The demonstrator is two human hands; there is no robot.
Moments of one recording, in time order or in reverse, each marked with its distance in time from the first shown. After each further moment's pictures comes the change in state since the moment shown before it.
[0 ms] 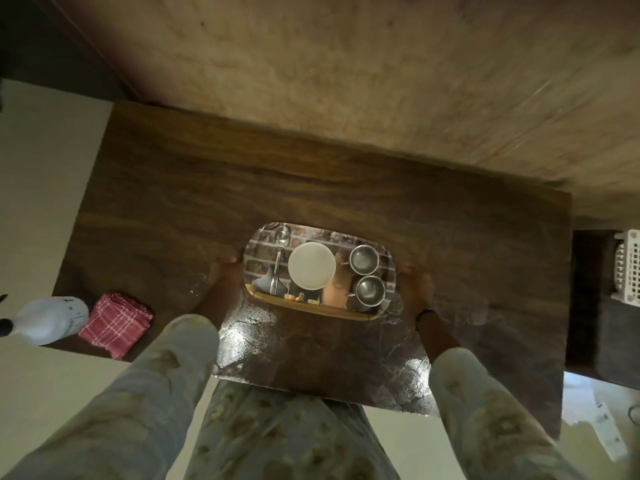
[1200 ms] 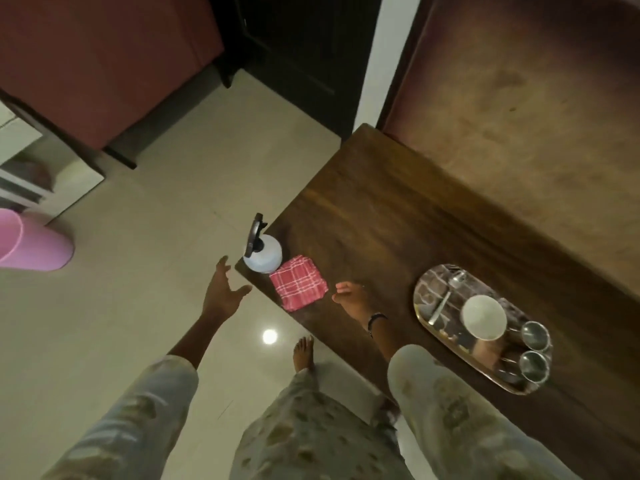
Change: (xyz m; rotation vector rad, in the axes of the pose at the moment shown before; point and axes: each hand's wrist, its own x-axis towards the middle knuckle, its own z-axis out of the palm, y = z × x) left_hand -0.079 -0.116 -0.377 0.136 0.338 0.176; right_hand -0.313 -0.144 0.334 -0.485 -0.797 -0.389
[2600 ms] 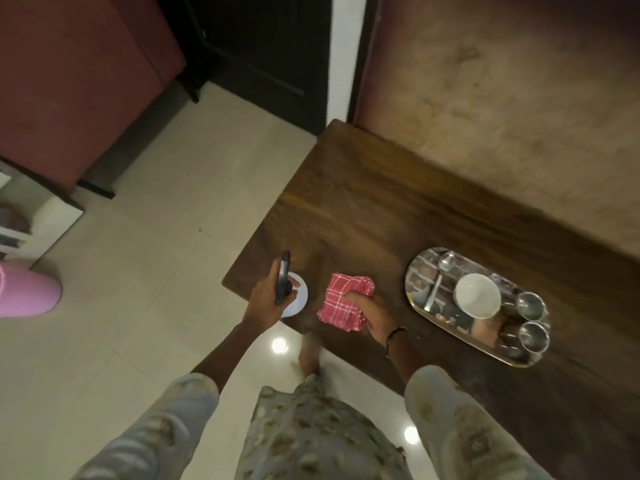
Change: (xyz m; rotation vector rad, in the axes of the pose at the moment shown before) left_hand -0.011 0.059 0.065 0.005 -0.299 0.204; right_hand -0.020 0.050 -0.017 0.848 0.008 0.172
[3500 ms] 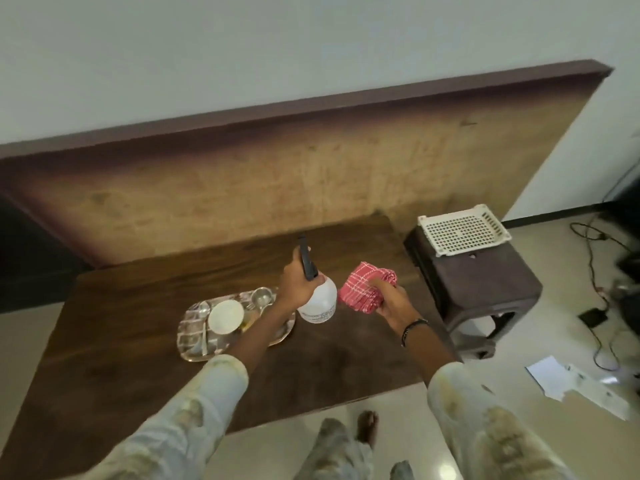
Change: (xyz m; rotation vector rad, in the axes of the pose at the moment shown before) left_hand -0.262 0.332 0.472 0.250 -0.370 0.681; right_hand -0.346 0.069 -0.496 0.741 0.501 -0.516
